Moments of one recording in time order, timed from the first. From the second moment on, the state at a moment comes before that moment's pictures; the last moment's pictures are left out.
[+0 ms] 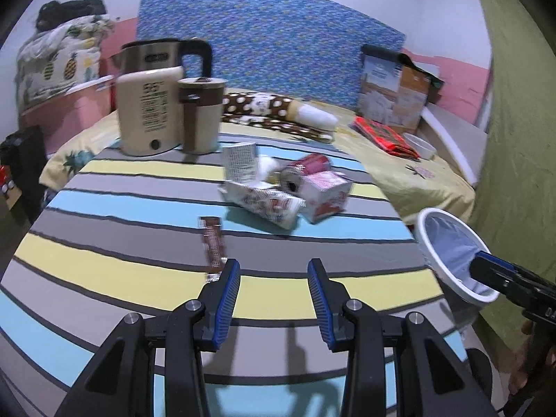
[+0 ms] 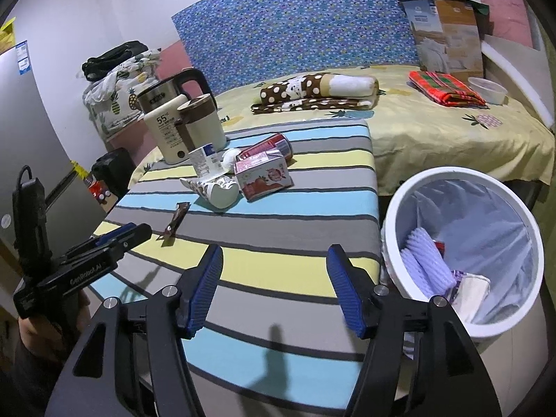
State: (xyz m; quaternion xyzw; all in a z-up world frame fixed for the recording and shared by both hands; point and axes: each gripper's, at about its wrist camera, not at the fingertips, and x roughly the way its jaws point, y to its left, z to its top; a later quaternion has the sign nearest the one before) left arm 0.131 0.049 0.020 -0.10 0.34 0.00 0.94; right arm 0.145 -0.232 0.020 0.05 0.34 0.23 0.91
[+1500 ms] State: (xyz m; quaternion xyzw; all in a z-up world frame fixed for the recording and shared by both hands) left arm 0.205 0.120 -0.025 -0.16 0.37 0.02 0.92; right arm 0.249 -0.174 -0.007 0.00 0.39 0.15 0.91
